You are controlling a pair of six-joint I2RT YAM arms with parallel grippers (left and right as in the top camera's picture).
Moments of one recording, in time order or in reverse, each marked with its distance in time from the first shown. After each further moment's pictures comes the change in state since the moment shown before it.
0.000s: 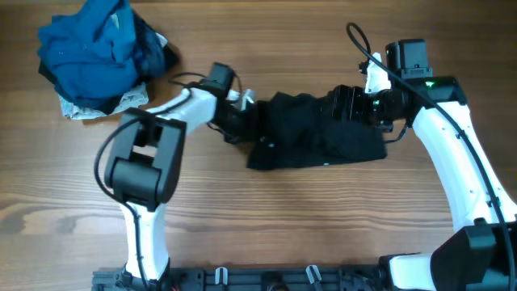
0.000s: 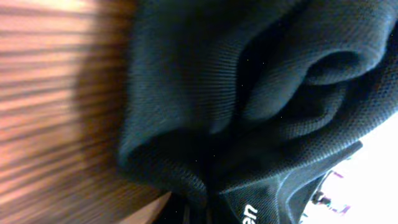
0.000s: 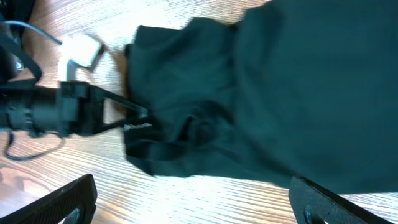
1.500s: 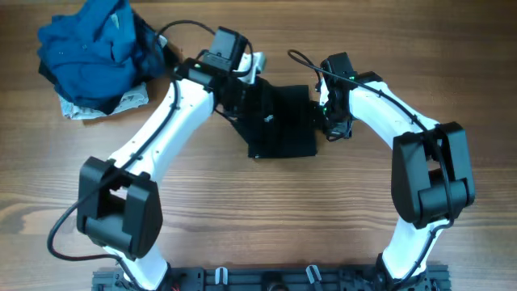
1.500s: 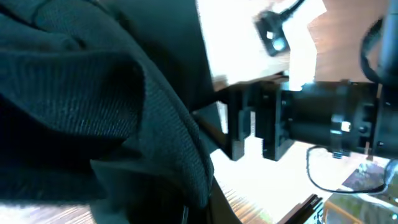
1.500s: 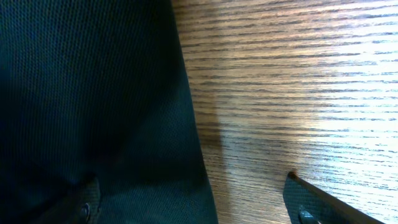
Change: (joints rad) left arm -0.120 -0.319 0.173 -0.204 -0.297 0.076; right arm 0.174 0.434 0.009 0.204 0.153 0.116
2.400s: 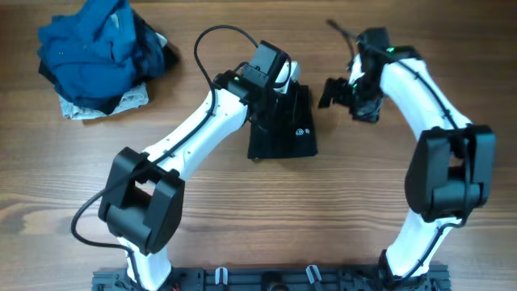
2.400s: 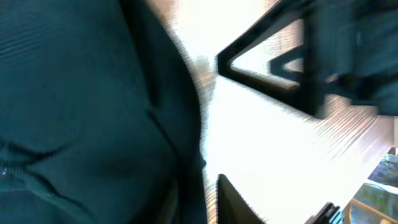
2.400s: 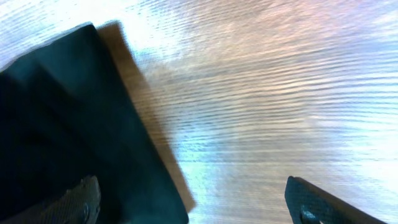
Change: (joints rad) left arm -0.144 0.078 0.005 0.147 -0.070 -0.045; right arm -0.177 0.009 0.249 -0.258 -0.008 -0.014
